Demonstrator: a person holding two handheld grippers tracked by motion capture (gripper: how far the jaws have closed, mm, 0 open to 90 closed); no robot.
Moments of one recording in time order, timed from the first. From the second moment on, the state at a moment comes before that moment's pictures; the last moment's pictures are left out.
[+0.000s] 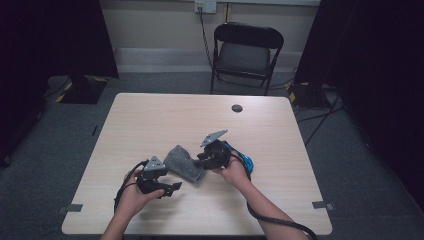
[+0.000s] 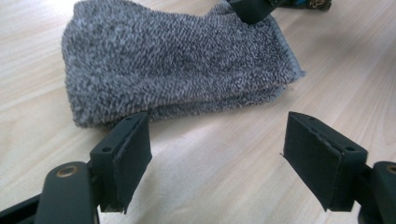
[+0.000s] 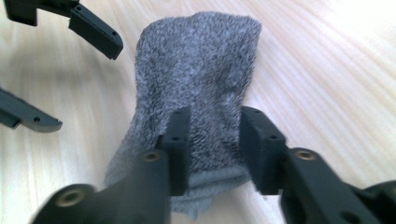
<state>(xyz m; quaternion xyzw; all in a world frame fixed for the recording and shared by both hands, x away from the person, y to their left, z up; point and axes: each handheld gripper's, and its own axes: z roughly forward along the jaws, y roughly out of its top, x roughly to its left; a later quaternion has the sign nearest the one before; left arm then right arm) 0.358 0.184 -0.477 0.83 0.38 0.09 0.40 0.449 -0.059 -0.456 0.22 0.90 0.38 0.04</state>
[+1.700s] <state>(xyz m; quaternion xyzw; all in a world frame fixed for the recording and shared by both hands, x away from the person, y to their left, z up) 0.423 0.153 -0.470 0.81 0.41 0.12 0.40 0.411 -0.045 -0.486 0.20 0.90 0.39 -0.01</state>
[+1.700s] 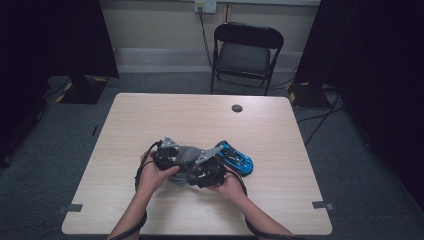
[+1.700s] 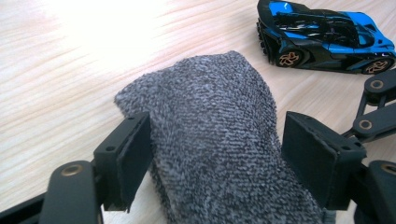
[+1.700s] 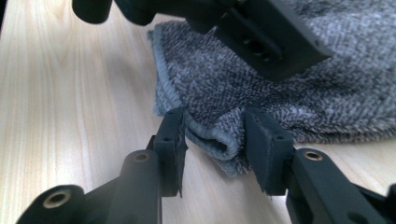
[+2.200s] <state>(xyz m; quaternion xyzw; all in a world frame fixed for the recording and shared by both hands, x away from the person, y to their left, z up) 0.397 0.149 -0.459 0.83 0.39 0.13 0.39 0.407 -0.104 -0.477 0.24 0.89 0.38 0.03</state>
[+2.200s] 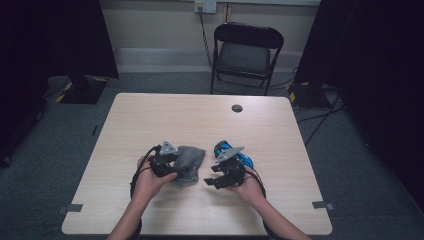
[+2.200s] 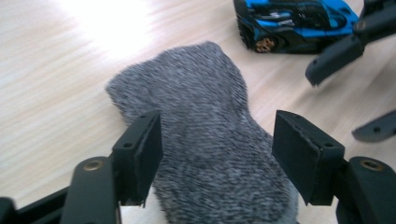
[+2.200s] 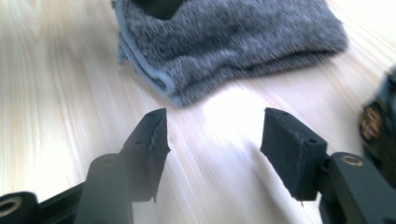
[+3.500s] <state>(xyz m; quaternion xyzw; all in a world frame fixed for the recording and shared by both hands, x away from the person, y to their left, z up) 0.396 0.151 -0.486 0.83 0.41 0.12 0.37 0.488 -0.122 -0.490 0.34 0.88 0.32 0.13</state>
